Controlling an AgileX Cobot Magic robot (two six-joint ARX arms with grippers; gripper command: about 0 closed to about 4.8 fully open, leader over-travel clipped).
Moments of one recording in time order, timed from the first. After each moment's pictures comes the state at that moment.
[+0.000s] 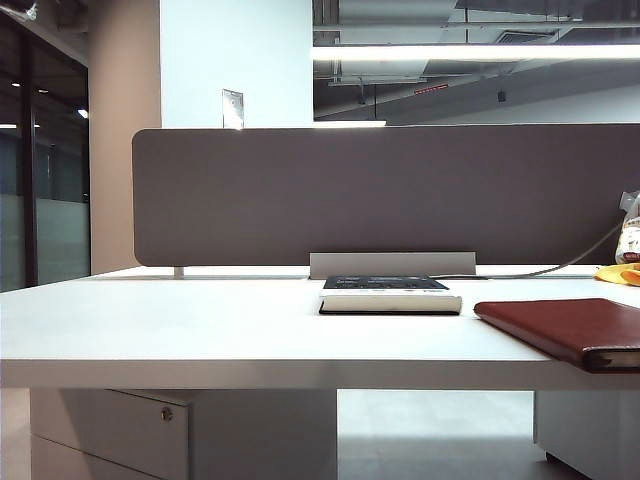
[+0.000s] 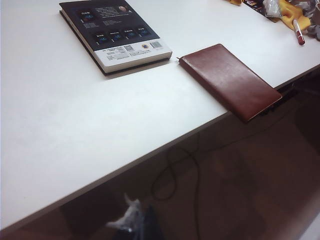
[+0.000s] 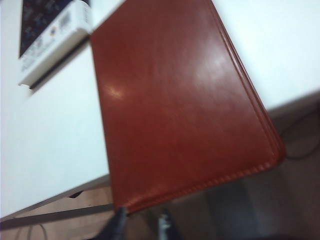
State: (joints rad) left arm -0.25 0.59 0.77 -0.64 0.47 0.01; right arm -0.21 0.87 0.43 -0.30 -0.47 0.56
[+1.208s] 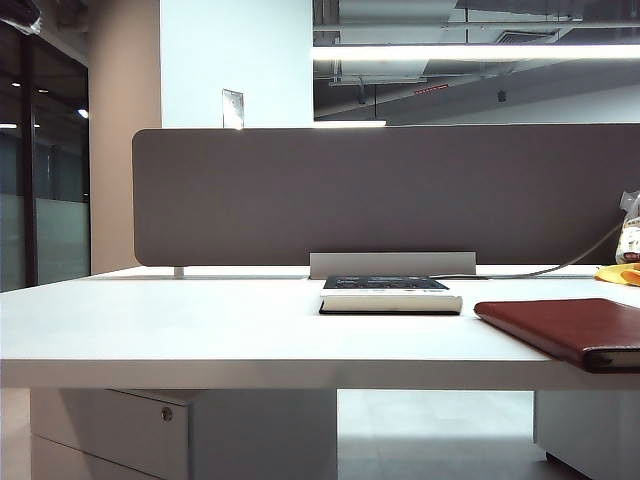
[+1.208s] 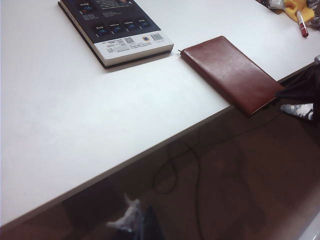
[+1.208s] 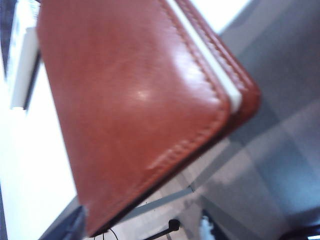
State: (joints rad) left arm -0.25 0.62 0.77 -0.65 0.47 0.03; right arm -0.22 1.09 0.23 0.11 -0.55 0.87
